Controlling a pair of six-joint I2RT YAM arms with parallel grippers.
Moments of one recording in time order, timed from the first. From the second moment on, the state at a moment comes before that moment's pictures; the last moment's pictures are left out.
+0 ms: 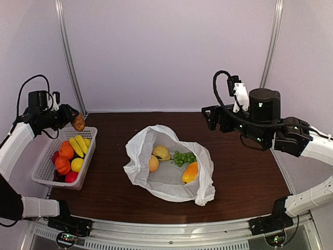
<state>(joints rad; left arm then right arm) 0.08 1.11 1.07 -0.47 0.33 -0.41 1.04 1.11 1.15 -0.30 0.57 0.33</state>
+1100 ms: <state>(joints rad) 0.35 1.42 0.94 -0.25 -0.07 -0.33 0.97 1.09 1.08 -0.30 0.46 0.37</state>
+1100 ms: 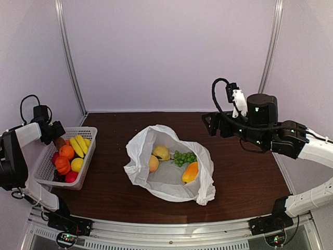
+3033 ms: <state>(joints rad) -0.61 0.94 0.90 -0.40 0.63 -0.37 1.07 1.07 1.03 -0.29 0.30 0.35</state>
